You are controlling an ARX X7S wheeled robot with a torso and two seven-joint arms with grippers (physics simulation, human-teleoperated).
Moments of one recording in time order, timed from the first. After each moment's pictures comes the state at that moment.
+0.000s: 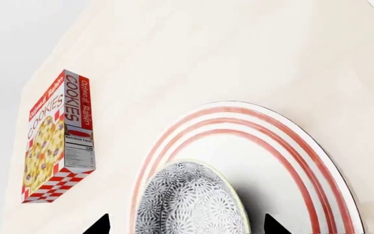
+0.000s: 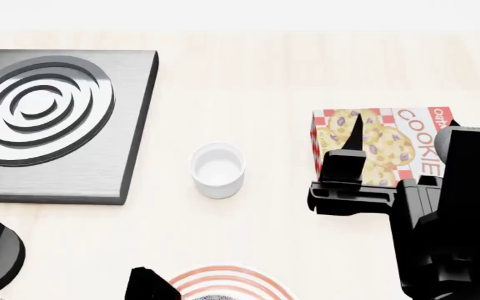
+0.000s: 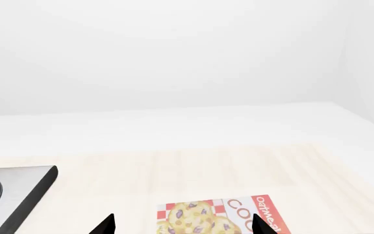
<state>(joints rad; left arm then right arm) -1.07 -0.75 1.37 0.70 -0.04 -0.63 0.50 0.59 0.38 0.13 -0.69 0.77 1.12 0.46</state>
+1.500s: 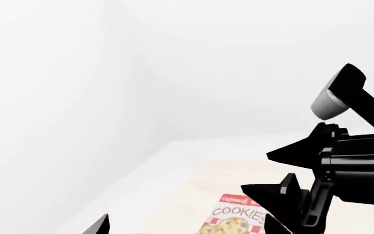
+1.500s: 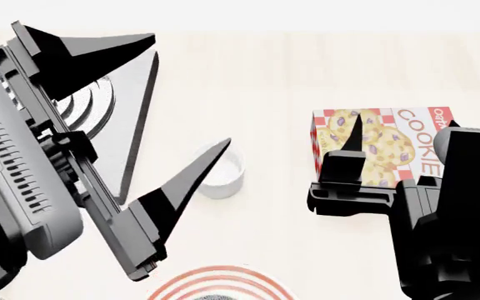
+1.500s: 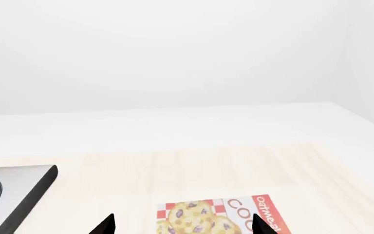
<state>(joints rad) -1.02 -0.51 0.50 0.62 -0.75 -0.79 0.09 0.58 0.40 0.11 -0.68 0.80 1.09 0.48</state>
